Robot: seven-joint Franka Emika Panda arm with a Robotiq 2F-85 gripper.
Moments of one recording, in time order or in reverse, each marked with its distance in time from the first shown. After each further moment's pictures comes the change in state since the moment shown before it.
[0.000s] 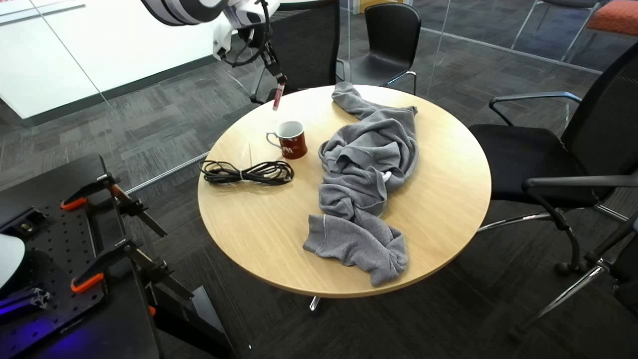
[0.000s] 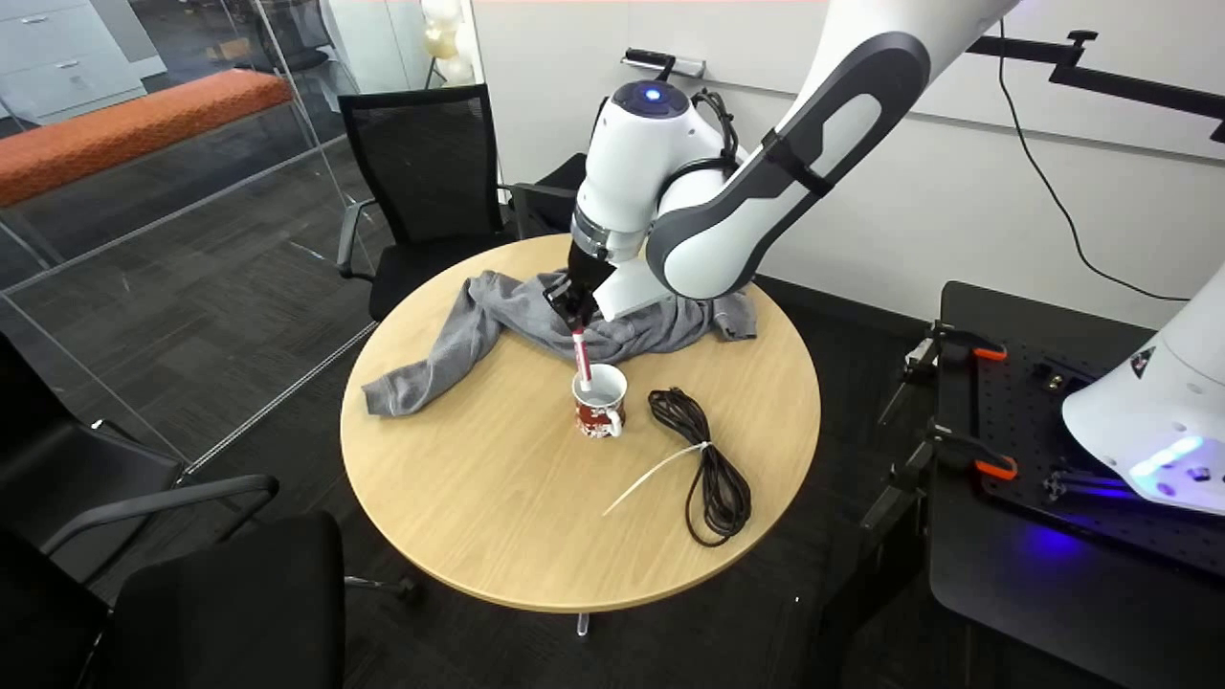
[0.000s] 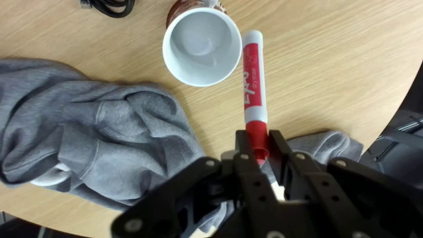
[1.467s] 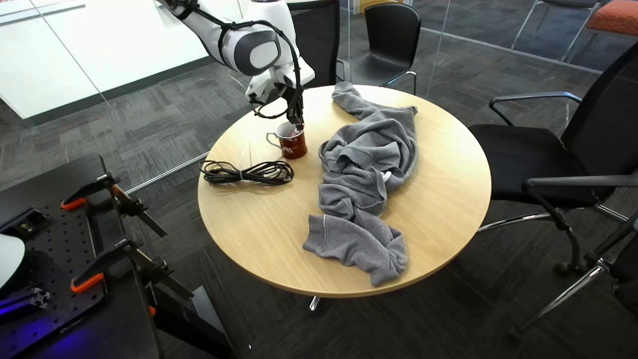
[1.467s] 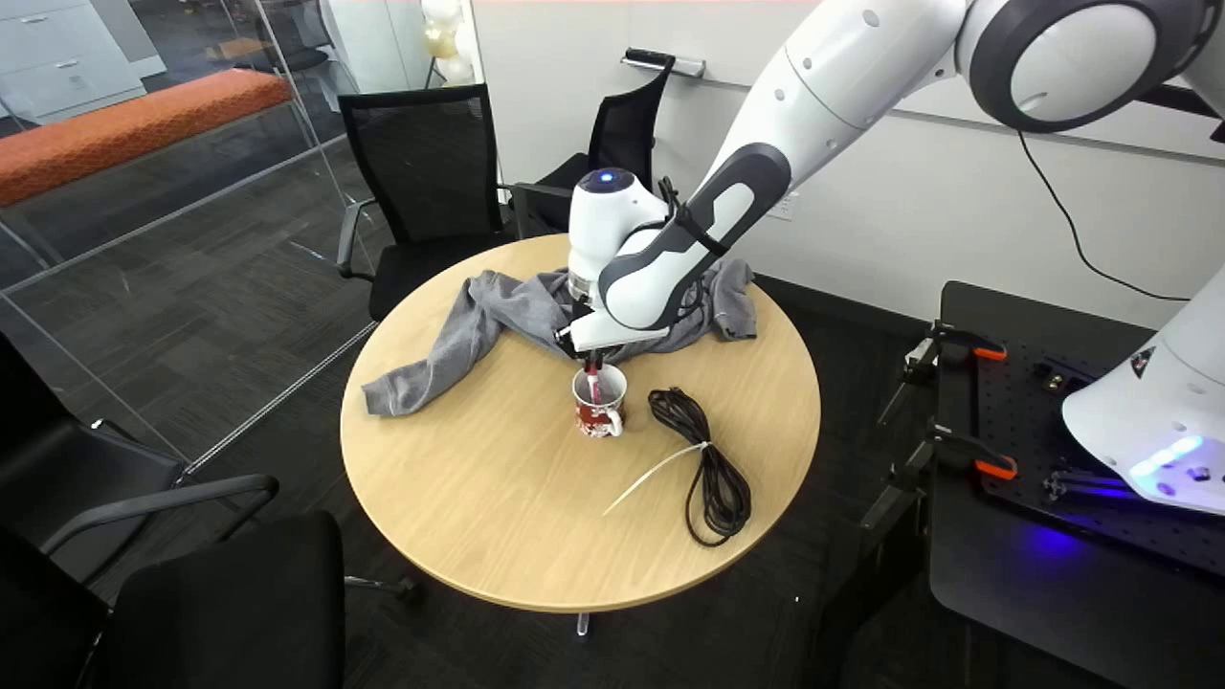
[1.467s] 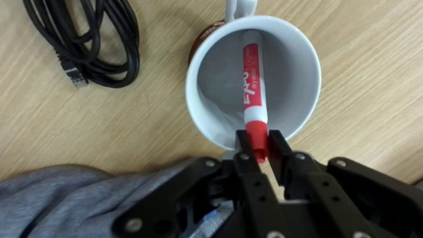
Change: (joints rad) arm -0.203 0.370 0.121 0.363 0.118 -0.187 0.122
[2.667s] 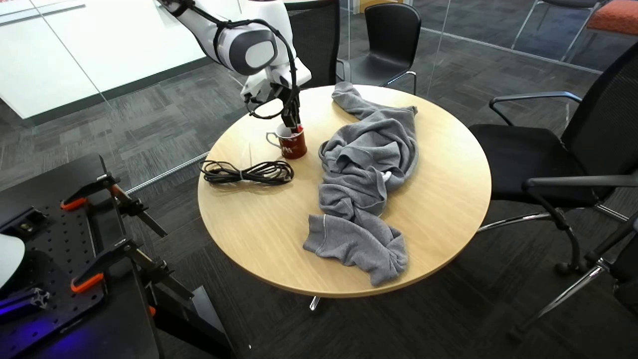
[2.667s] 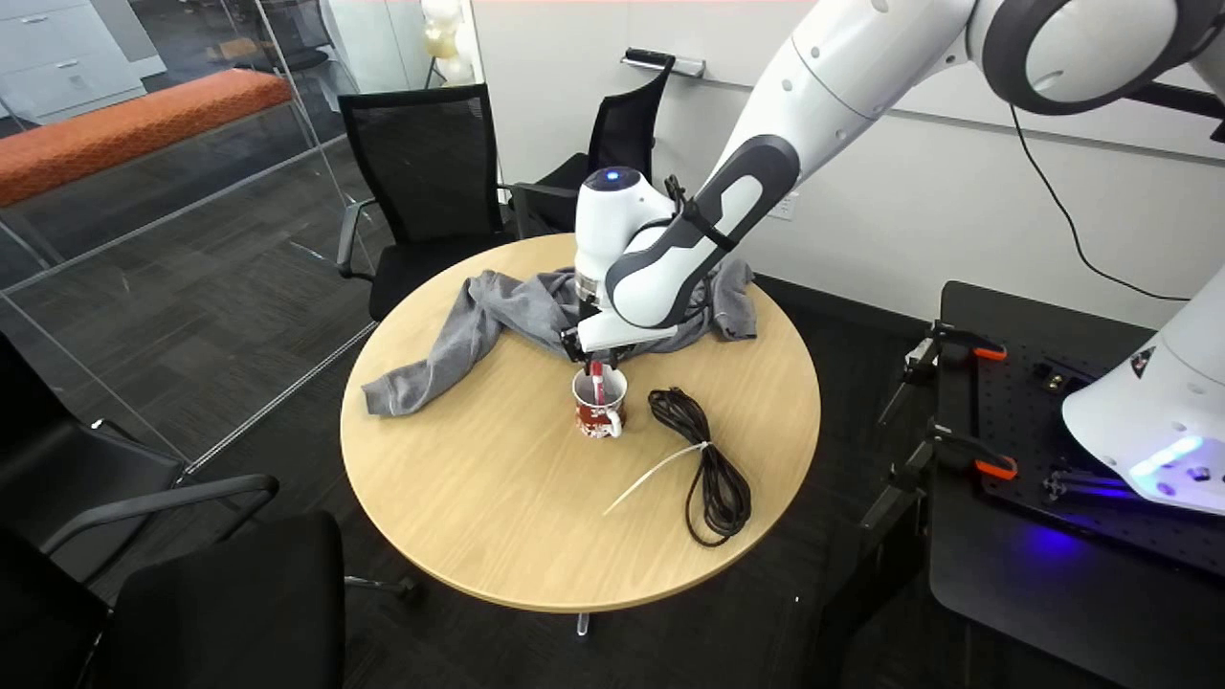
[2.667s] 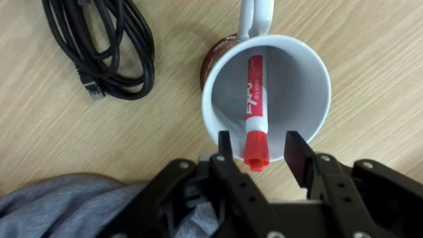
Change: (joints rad) arm -0.010 -0.035 0.014 -0.056 -0.001 0.001 -0.003
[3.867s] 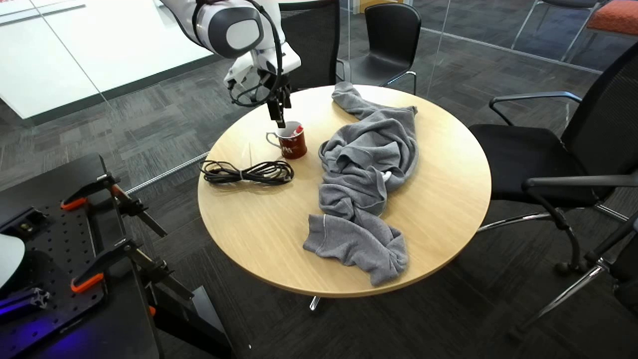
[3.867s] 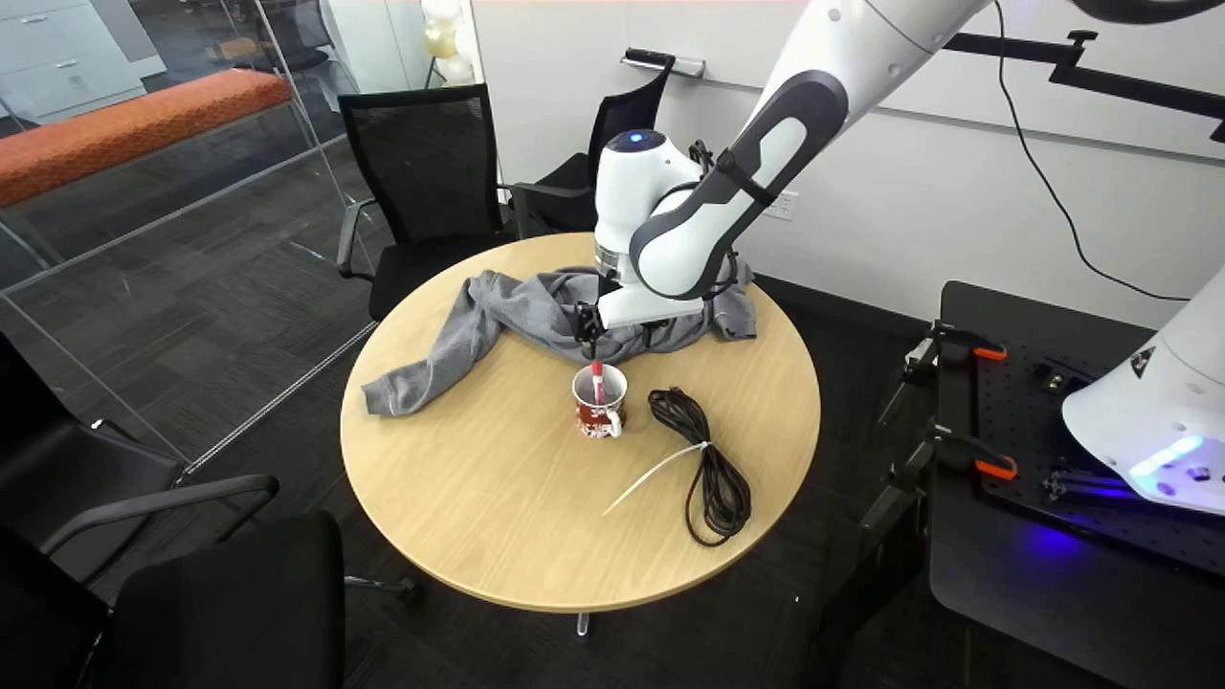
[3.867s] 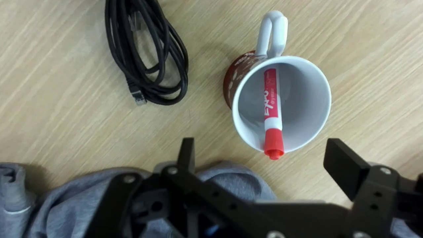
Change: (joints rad) arm -0.014 -0.179 0.013 -0.198 -0.006 0.000 -0.001
